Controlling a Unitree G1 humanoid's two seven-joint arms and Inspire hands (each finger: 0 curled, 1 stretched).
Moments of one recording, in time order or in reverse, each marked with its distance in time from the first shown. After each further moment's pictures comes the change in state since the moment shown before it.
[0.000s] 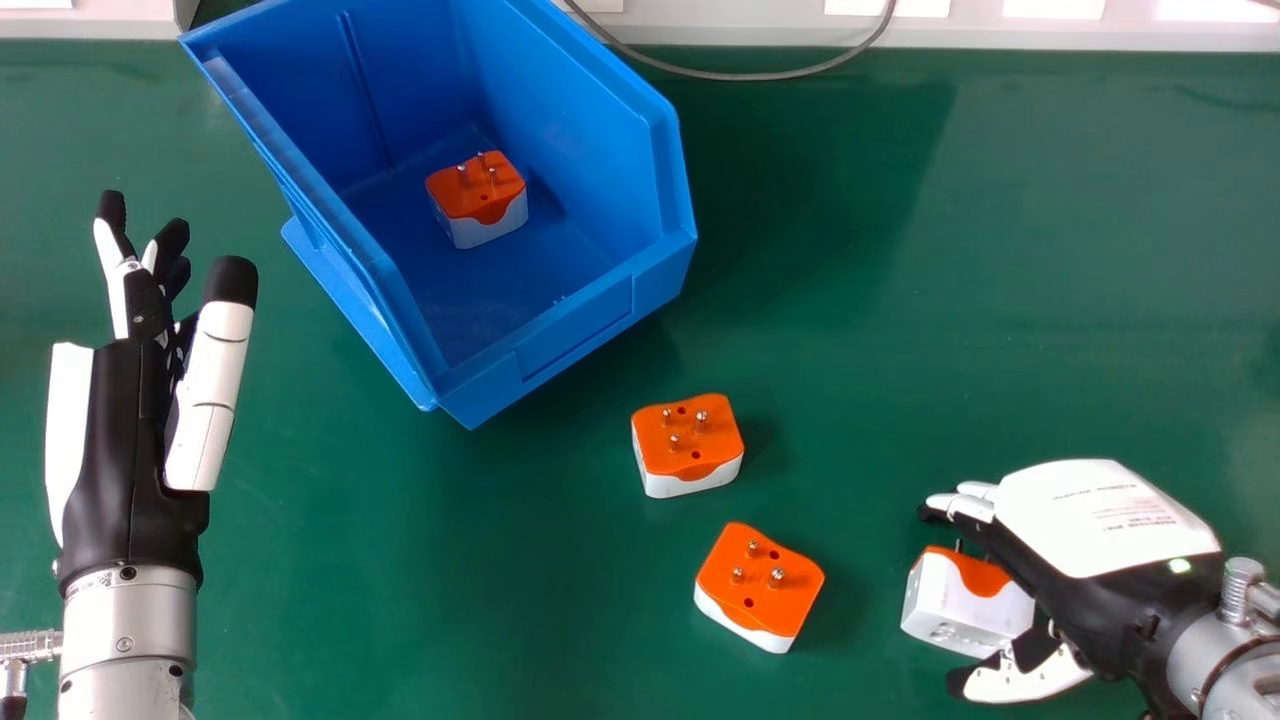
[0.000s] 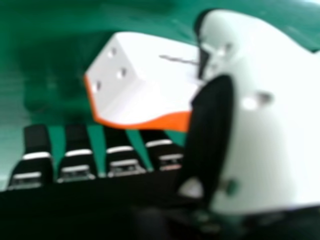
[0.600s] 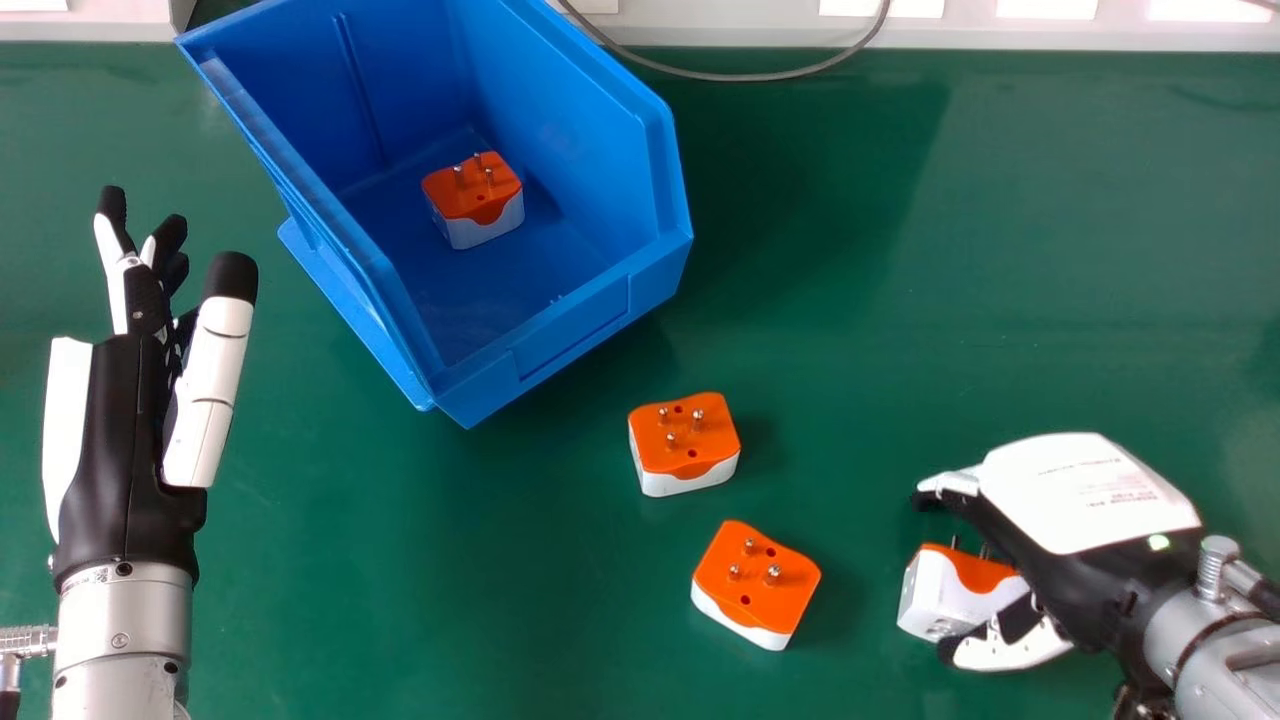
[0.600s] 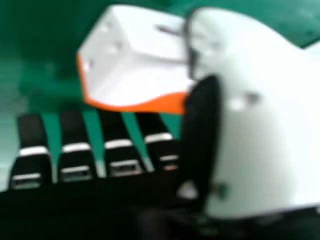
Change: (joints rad) left arm -0.002 0.014 0.000 -0.003 0.003 0.004 -0.003; right arm -0.068 0.027 0.037 0.048 -0.029 0.024 -0.064
